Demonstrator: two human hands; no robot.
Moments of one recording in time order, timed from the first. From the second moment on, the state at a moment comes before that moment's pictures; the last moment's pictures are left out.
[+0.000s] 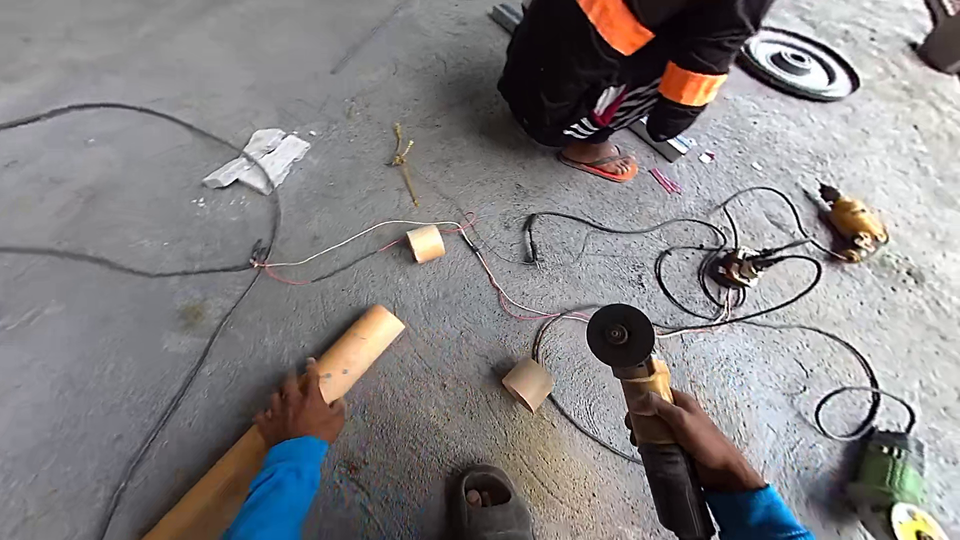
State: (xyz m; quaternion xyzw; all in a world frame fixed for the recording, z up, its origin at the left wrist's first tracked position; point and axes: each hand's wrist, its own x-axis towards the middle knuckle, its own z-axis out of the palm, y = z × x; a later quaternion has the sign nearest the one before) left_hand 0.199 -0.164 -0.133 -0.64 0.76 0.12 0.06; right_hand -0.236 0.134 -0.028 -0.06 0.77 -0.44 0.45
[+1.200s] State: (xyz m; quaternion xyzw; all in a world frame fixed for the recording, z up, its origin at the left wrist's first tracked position) left_hand 0.023 -0.108 -0.177 -0.38 0.87 0.20 -0.22; right_hand -0.138 0.180 -0.087 0.11 0.75 -0.53 0.38
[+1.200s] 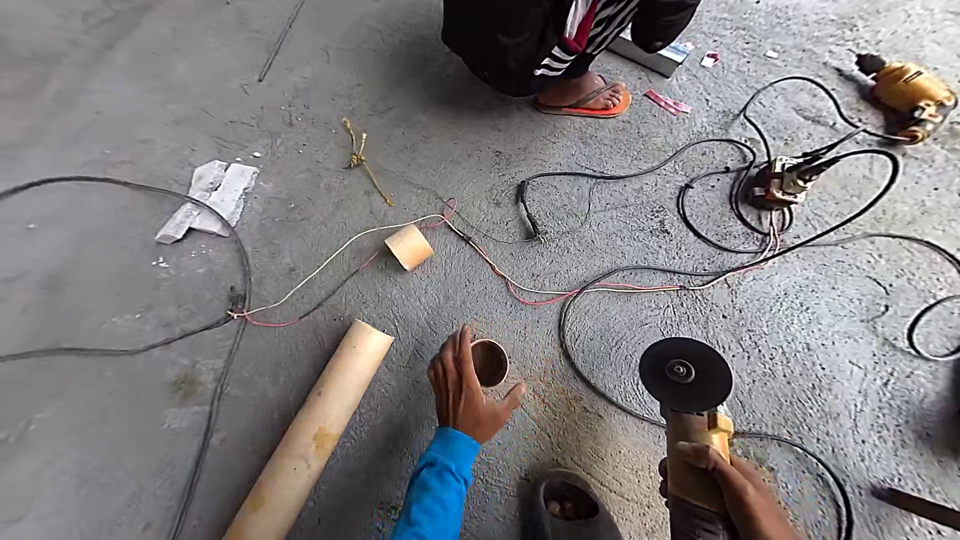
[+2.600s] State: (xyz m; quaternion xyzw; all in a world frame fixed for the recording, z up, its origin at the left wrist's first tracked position) left_hand 0.029 -0.079 -0.224 -0.41 0.79 0.41 -0.18; right_hand -0.150 0.162 -0.091 -0.05 0.87 -0.38 0.31
